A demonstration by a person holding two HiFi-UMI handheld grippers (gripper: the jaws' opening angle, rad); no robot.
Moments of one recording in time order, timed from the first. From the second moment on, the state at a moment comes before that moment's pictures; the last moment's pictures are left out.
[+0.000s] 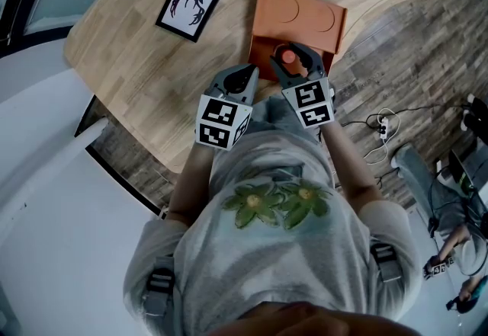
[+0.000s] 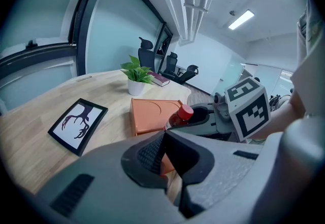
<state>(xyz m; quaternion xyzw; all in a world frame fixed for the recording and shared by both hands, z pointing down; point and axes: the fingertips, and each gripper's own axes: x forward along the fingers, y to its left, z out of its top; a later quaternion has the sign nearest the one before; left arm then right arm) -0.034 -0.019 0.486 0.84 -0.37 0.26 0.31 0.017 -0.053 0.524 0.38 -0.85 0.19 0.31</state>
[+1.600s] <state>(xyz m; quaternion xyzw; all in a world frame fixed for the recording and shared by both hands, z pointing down) -0.041 -0.022 0.494 0.83 -0.37 0.26 0.32 0.015 -0.055 0.558 0.37 -0.84 0.21 0.35</state>
